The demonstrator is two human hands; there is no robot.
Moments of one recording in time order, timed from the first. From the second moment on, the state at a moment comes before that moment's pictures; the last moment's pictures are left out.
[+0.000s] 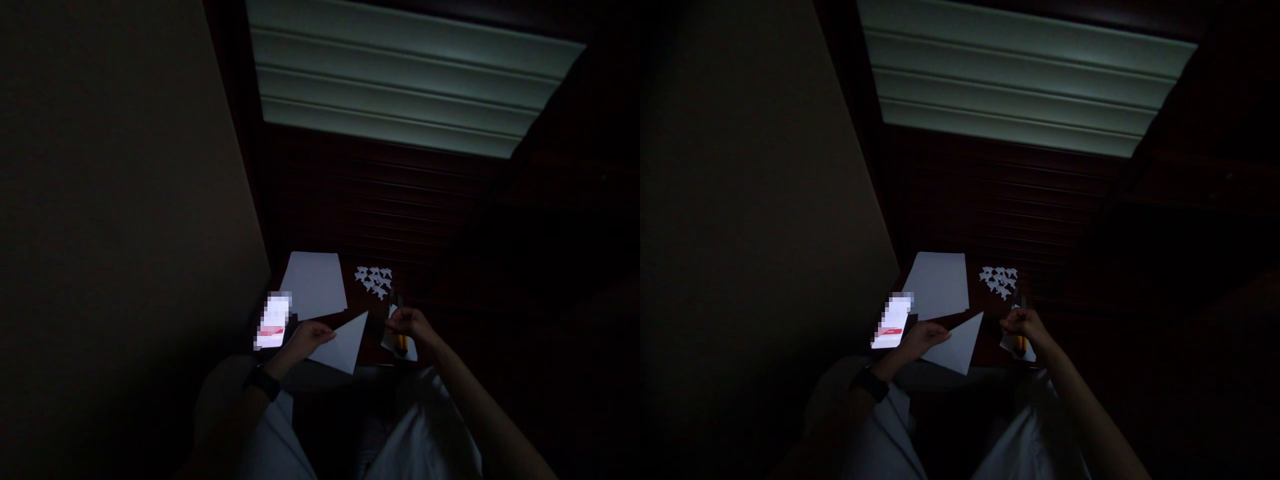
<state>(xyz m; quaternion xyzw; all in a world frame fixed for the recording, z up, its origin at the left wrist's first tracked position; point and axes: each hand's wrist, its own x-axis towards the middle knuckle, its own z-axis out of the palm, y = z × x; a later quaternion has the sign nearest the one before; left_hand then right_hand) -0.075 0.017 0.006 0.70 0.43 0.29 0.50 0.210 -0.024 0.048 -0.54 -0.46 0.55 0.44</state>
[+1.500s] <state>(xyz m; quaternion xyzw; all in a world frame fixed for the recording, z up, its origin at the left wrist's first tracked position) -0.055 0.012 -0.028 0.54 0.51 0.40 0.54 0.146 -0.023 -0.047 -0.56 -0.39 0.52 0.51</state>
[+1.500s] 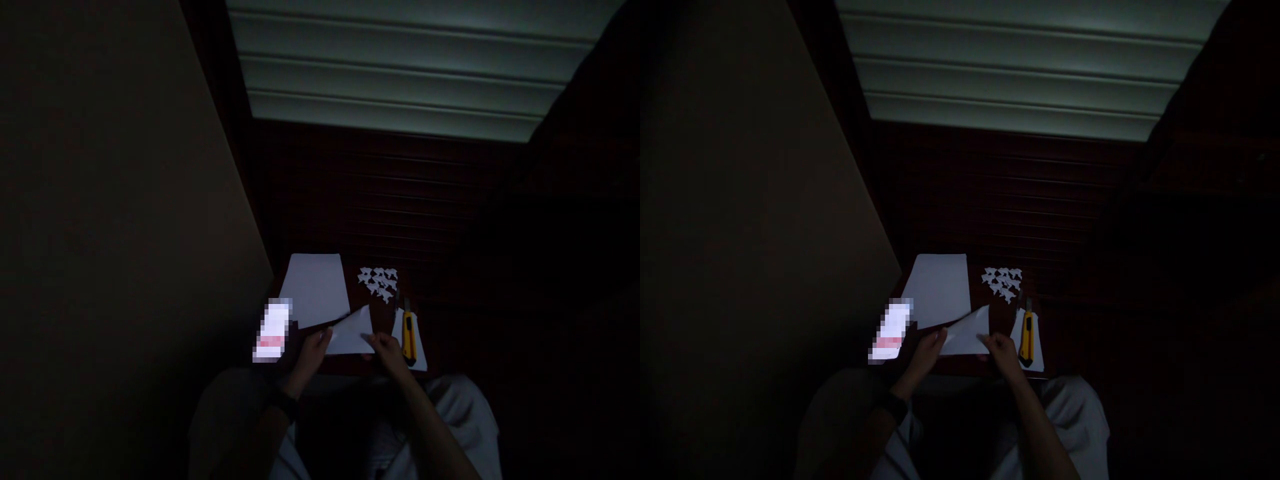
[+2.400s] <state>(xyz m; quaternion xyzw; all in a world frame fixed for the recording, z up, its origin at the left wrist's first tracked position) -0.061 0.003 -0.009 0.42 0.39 0.41 0.71 0.144 -0.031 -0.019 -0.52 -0.42 0.54 0.51</state>
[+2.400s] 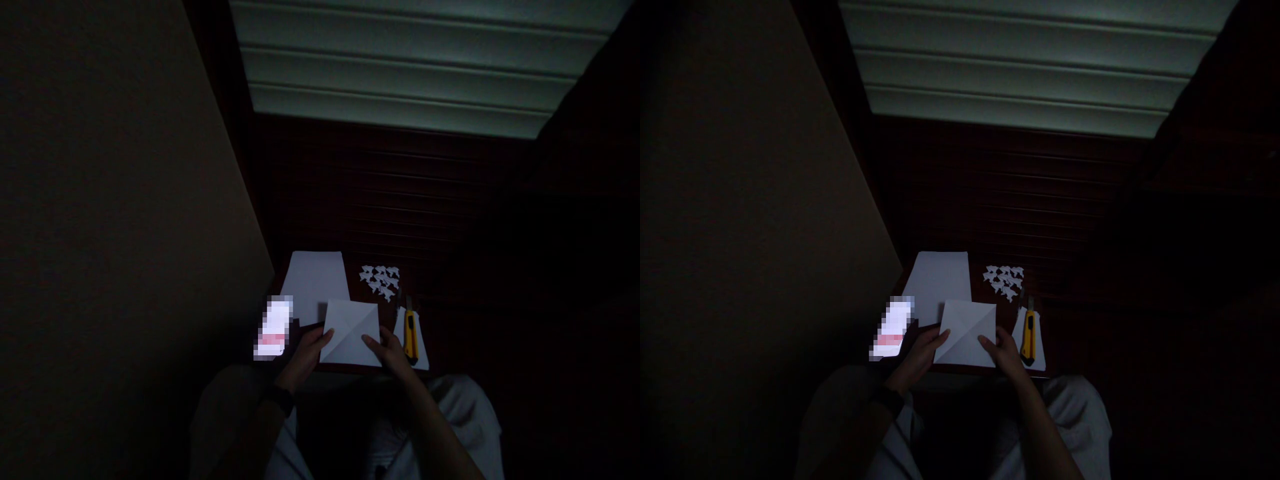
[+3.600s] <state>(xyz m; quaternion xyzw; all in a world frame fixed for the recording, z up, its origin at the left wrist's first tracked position) -0.066 0.004 -0.005 0.53 0.39 0.29 0.70 0.155 -0.031 -0.028 -0.46 -0.43 0.63 0.45</state>
